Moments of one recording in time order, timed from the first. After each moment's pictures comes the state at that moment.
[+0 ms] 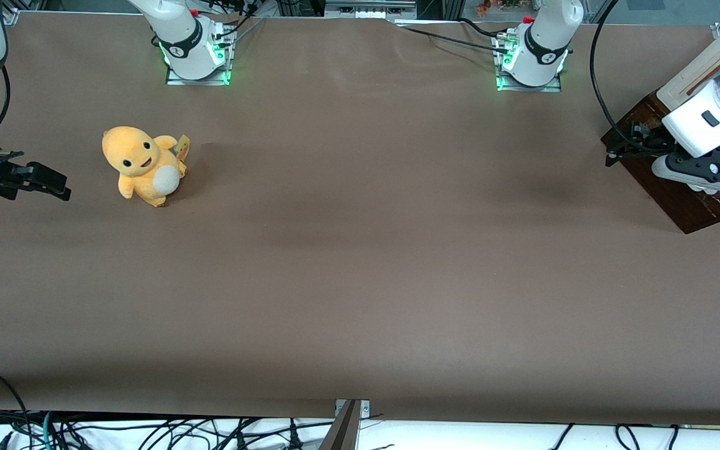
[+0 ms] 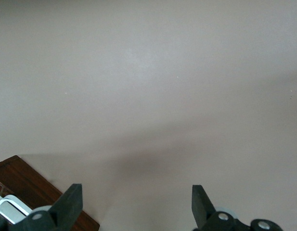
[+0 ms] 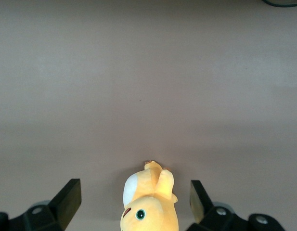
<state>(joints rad) 0.04 0.03 -0.11 -1.64 -0.01 1.62 0.15</state>
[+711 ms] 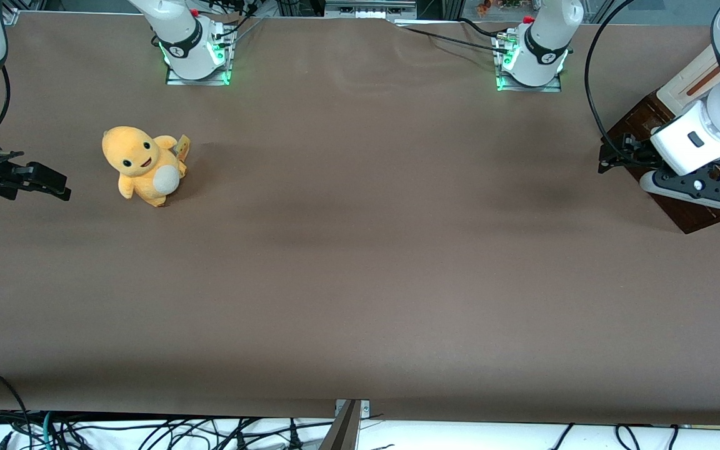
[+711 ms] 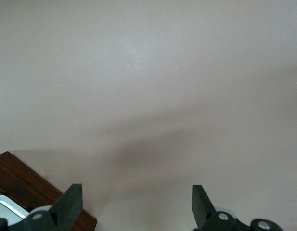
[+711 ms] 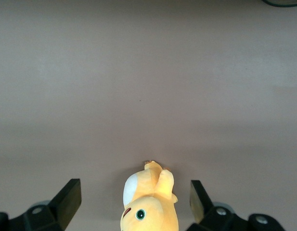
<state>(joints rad) 0.04 0.08 -0.11 -1.63 -0.01 1.60 0.15</state>
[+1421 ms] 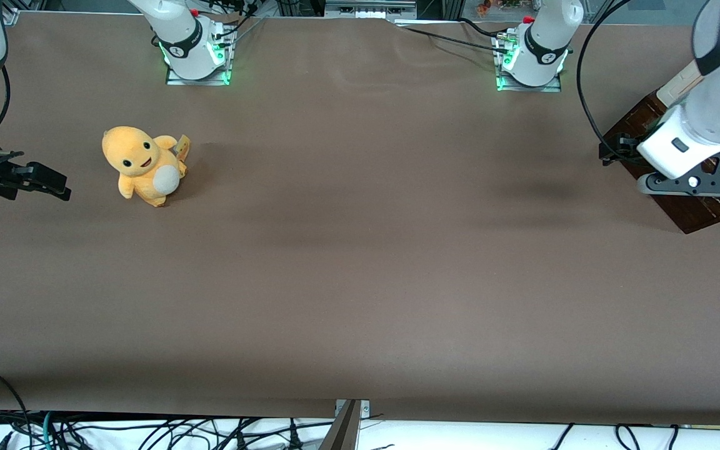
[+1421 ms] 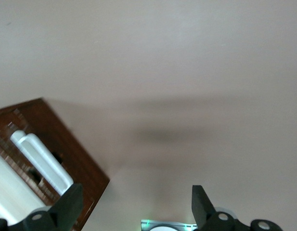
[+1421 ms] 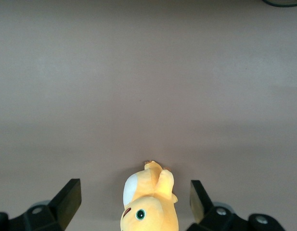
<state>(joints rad) 0.03 0.08 -0.16 -1.62 0.17 1.46 -0.12</state>
